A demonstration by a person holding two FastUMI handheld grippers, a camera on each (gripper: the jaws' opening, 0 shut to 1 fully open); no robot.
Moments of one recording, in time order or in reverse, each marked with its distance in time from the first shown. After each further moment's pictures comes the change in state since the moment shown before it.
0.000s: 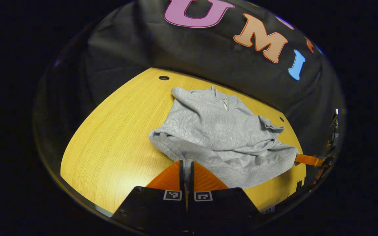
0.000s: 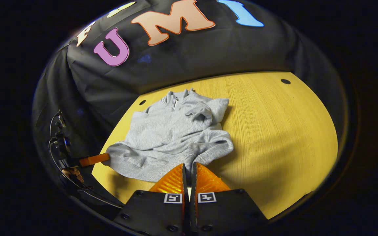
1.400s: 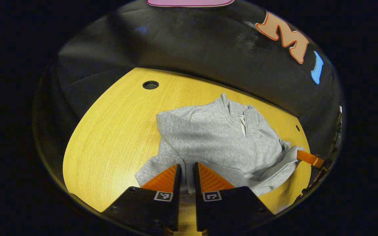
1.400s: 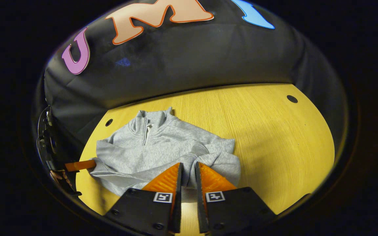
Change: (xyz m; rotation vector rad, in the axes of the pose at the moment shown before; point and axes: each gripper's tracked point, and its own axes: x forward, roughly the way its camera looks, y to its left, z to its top) left arm 0.153 0.013 0.100 0.018 0.103 0.031; right arm 0.144 -0.026 0.094 0.013 -0.034 -0.227
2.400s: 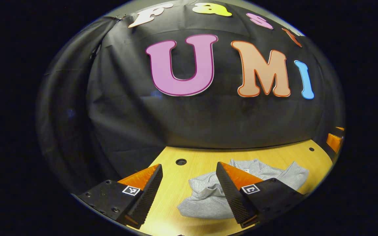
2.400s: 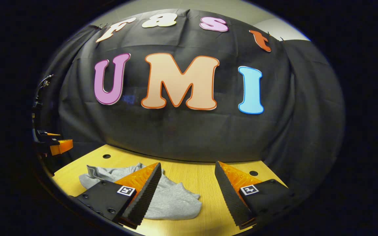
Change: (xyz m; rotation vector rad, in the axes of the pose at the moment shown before) left arm -0.169 -0.019 0.121 0.235 -0.642 0.235; right arm -0.206 0.013 0.123 -0.220 -0.653 -0.106
